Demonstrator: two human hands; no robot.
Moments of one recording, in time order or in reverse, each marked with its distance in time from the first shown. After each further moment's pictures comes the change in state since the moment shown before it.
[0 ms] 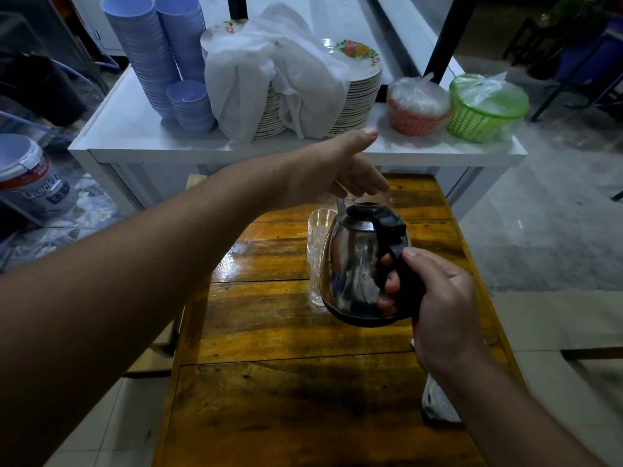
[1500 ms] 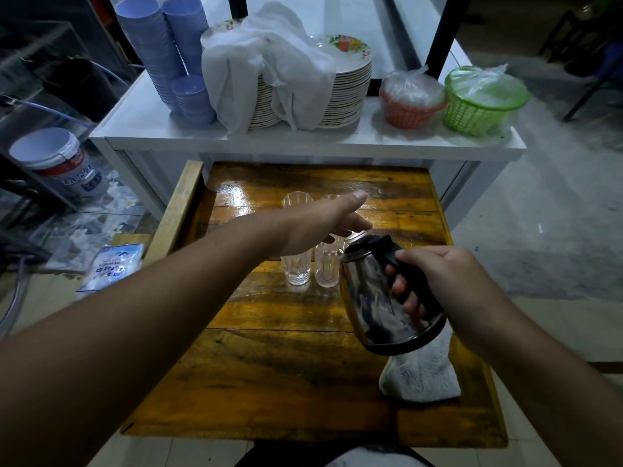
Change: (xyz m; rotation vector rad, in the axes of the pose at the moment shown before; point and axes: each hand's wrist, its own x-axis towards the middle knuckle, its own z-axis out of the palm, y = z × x) left_hand 0.013 -0.003 0.117 0.047 0.027 -0.206; right_hand 0.004 -0.045 -0.108 -0.413 -0.200 0.282
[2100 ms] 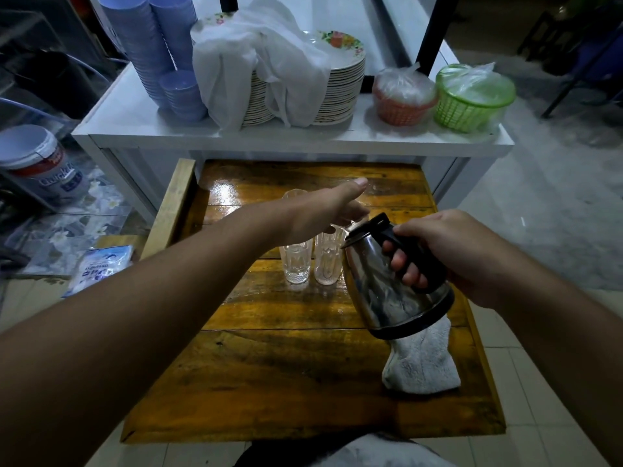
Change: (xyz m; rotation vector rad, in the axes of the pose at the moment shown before) left_hand 0.005 -0.006 -0.013 -0.037 -0.003 0.030; right_hand 0.009 -0.043 0.005 -0.095 -0.101 0.135
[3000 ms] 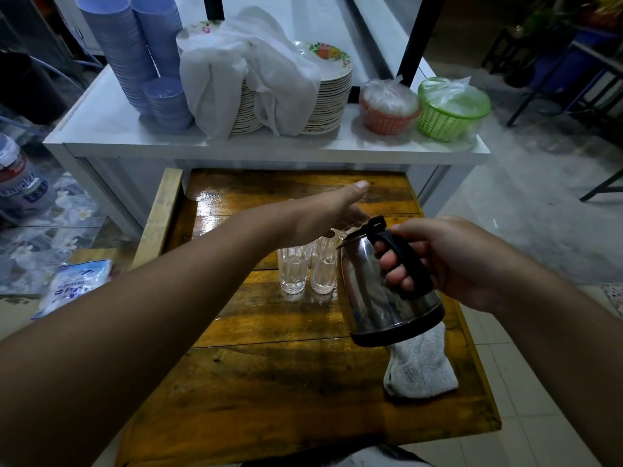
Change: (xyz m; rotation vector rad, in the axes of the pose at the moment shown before) left_hand 0.007 -0.006 -0.019 0.016 -0.089 0.056; right_hand -0.005 -0.014 0.017 0.195 -0.045 0.040
